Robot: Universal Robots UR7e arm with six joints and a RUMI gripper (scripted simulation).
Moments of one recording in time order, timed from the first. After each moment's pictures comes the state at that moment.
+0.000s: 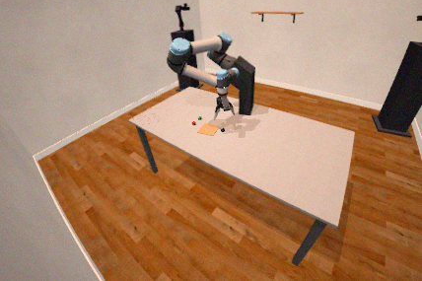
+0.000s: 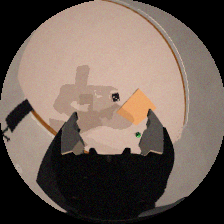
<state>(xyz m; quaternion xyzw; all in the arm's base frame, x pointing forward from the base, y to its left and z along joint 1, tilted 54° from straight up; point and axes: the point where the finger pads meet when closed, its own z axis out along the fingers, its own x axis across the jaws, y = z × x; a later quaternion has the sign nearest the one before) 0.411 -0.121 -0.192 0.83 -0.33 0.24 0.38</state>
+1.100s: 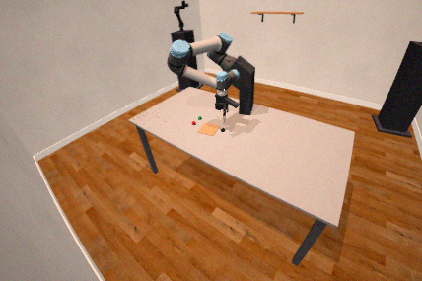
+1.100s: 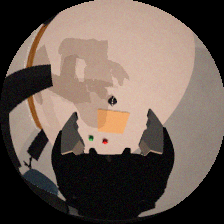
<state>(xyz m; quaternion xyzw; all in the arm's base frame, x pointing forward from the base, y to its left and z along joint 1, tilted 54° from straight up) 0.403 -0.128 -0.204 0.88 0.13 0.02 0.45</state>
